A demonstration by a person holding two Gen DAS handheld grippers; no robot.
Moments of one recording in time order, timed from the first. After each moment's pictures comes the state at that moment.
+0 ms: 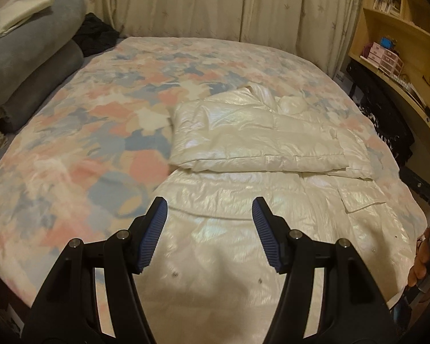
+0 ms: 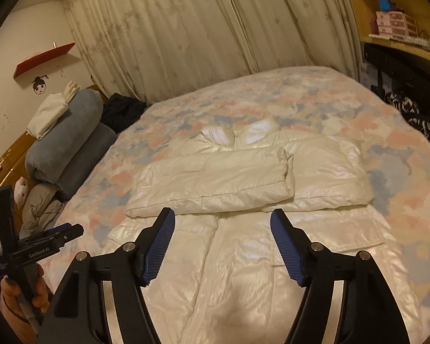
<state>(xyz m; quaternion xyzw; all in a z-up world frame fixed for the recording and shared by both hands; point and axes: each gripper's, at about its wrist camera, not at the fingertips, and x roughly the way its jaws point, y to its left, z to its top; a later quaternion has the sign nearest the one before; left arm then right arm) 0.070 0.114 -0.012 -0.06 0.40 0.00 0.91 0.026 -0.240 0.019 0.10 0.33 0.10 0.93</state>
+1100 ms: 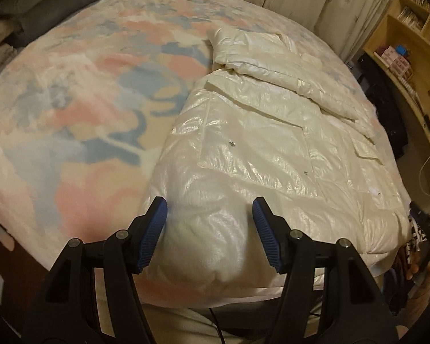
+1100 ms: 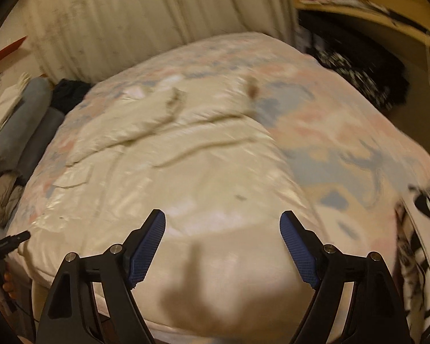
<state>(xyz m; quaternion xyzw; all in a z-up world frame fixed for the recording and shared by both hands) -0.031 0.185 -0.104 -0.16 0.49 -0.02 0.86 -0.137 -0.390 -0.047 0.11 0.42 -0.04 0.90</state>
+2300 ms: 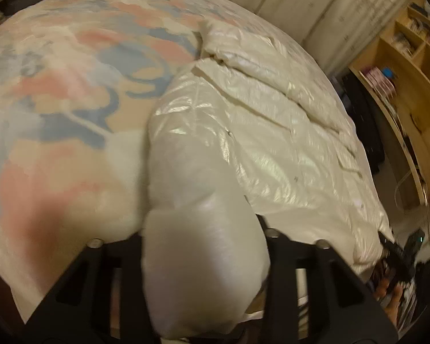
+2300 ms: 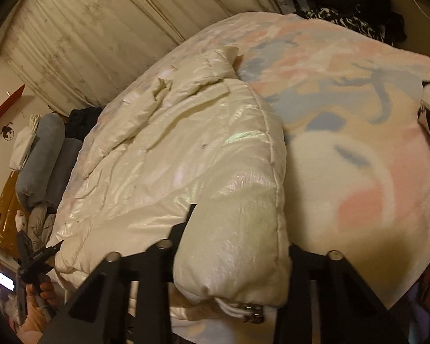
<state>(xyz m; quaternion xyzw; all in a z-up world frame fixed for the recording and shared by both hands) -0.016 0.179 -0.143 -0.24 0.46 -0.05 0.85 -0.157 -0.433 -0.127 0.23 0.41 0.01 0.88</state>
